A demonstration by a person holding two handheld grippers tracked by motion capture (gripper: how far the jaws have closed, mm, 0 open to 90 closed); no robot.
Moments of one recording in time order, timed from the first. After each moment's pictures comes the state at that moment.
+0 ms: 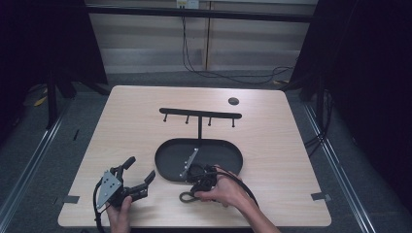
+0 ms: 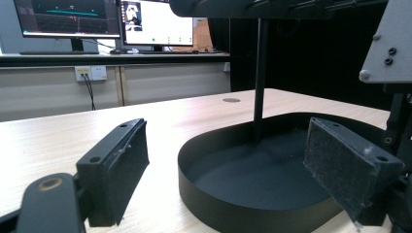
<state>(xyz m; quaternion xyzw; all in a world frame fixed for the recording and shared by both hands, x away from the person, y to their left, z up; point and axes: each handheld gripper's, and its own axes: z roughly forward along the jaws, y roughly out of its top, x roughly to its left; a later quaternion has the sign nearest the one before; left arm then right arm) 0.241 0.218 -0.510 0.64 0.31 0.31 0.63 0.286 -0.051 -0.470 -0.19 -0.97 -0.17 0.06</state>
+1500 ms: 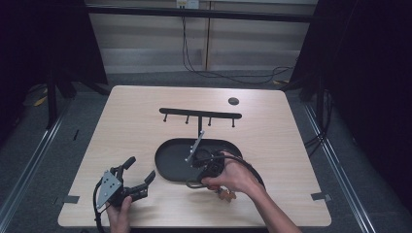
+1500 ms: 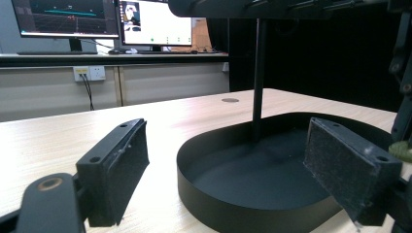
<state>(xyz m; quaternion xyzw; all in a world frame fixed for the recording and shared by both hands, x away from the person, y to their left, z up) 0.241 0.218 -0.510 0.64 0.31 0.30 0.63 0.298 -0.068 -0.410 -0.20 -0.97 -0.15 0.04</state>
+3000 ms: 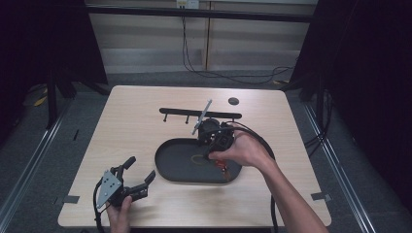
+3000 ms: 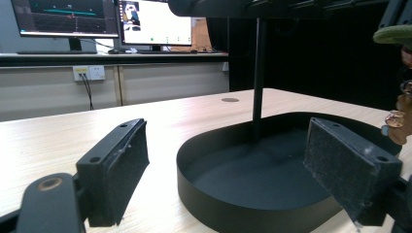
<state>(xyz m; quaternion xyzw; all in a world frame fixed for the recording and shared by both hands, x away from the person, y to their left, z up) 0.242 0.218 -0.510 0.64 0.31 0.30 0.63 0.326 -0.083 -0.331 -0.20 -0.97 -0.15 0.01</state>
